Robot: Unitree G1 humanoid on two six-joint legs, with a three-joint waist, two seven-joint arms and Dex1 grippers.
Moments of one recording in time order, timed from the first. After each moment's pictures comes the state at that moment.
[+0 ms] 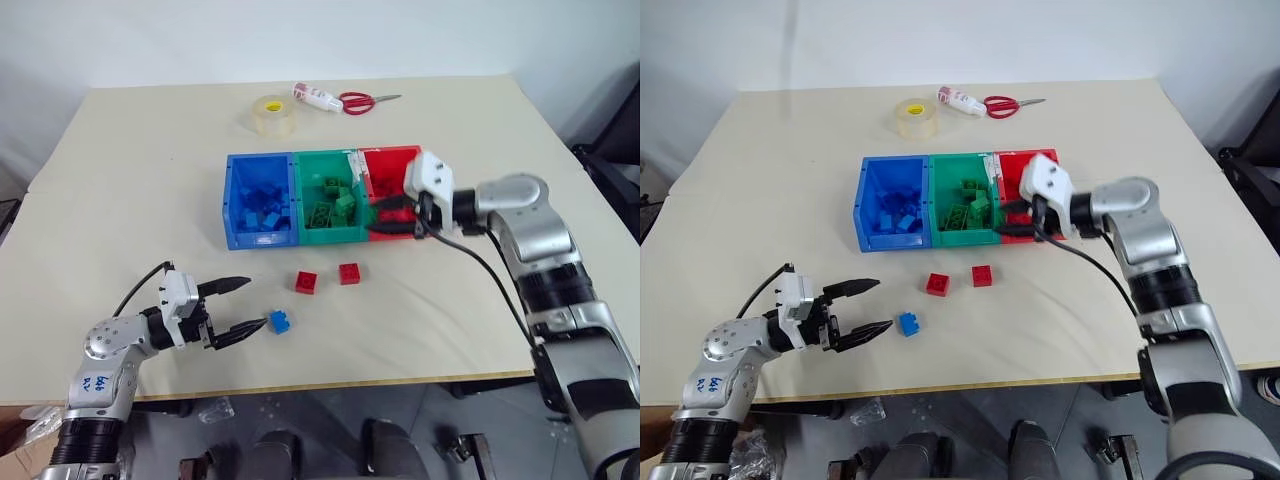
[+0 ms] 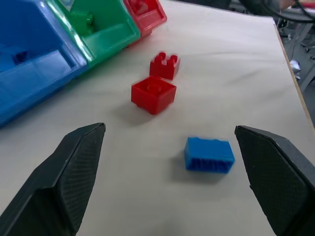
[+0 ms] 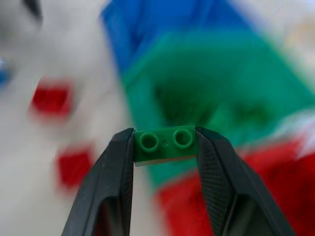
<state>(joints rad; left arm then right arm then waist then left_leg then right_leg) -0.14 0.56 0.15 0.05 -0.46 0.04 -1.10 -1.04 -0.51 0.17 0.52 0.14 0.16 1.19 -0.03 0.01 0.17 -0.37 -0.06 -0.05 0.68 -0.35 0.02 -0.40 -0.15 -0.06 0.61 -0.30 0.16</state>
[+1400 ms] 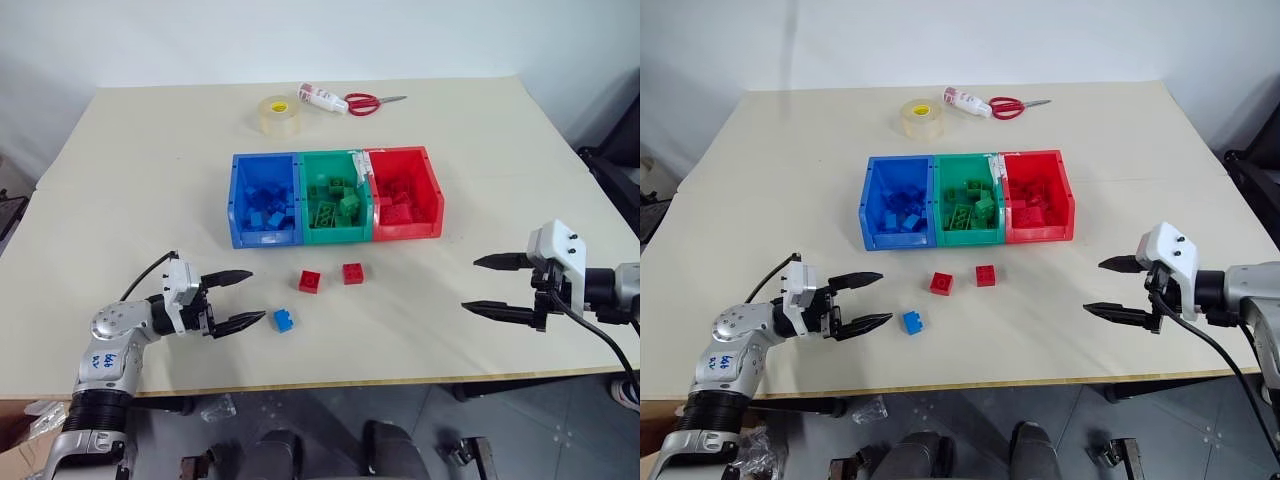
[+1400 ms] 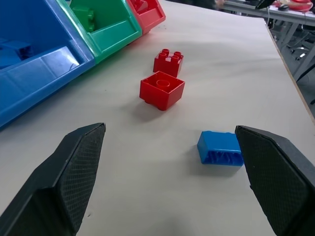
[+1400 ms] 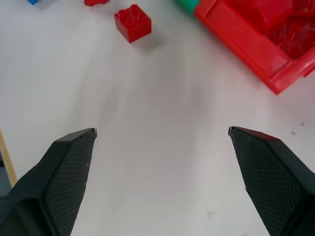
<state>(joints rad) -0.28 0.57 0.12 0.29 -0.45 -0.02 -1.22 -0.28 -0.98 -0.21 -0.15 0.38 0.54 1.25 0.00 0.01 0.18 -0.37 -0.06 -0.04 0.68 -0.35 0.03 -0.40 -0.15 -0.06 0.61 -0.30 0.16</state>
